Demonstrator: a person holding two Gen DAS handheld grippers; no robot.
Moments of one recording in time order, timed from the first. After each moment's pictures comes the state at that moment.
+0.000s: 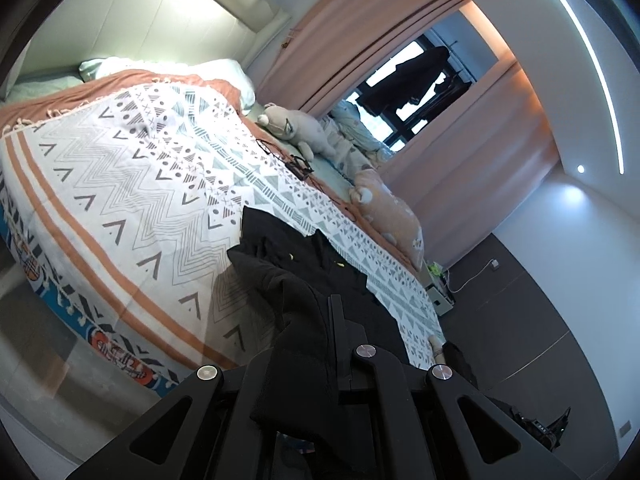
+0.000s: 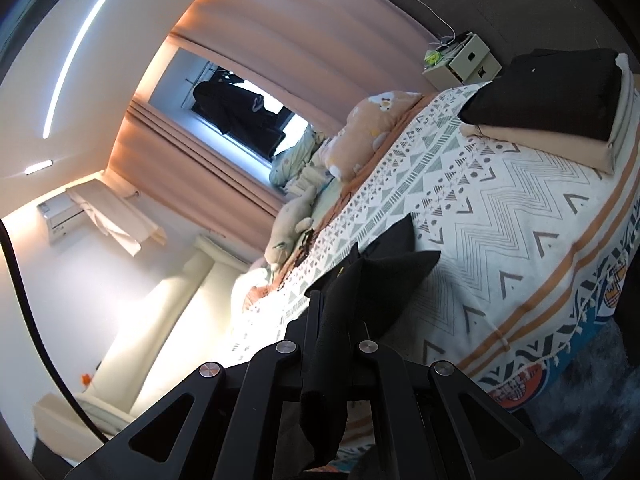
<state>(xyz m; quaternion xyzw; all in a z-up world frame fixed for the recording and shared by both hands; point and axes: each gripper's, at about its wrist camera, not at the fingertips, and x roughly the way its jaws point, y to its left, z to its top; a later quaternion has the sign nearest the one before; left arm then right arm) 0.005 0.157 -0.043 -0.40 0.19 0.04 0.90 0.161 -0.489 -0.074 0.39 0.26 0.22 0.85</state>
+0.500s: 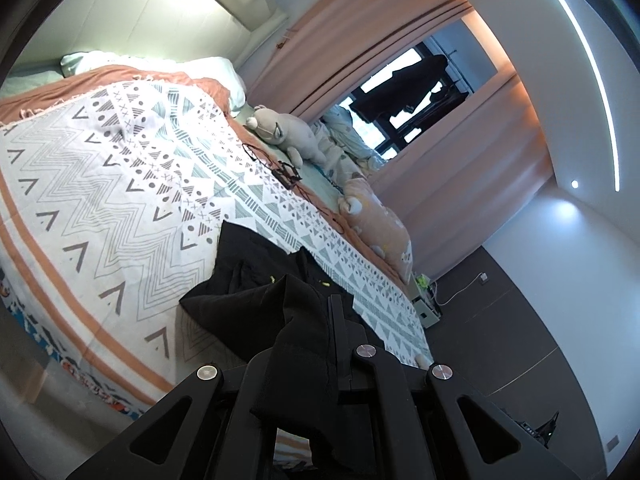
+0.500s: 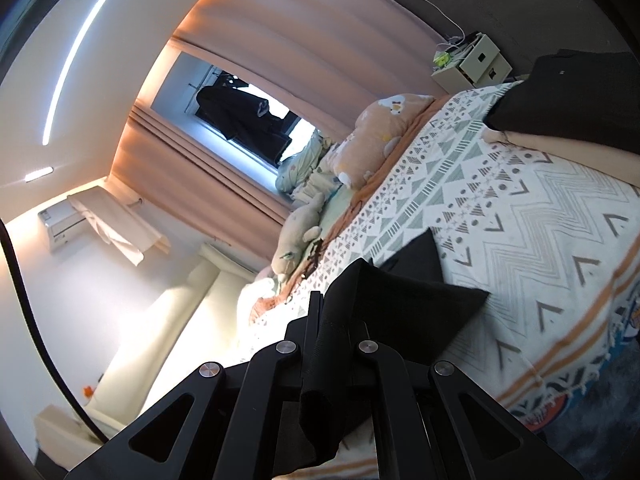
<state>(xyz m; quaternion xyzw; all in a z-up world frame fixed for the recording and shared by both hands) 0.063 0.183 -0.033 -0.41 0.17 0.02 0.89 0.226 -0.459 -0.060 0.40 0.25 0.22 0.85</state>
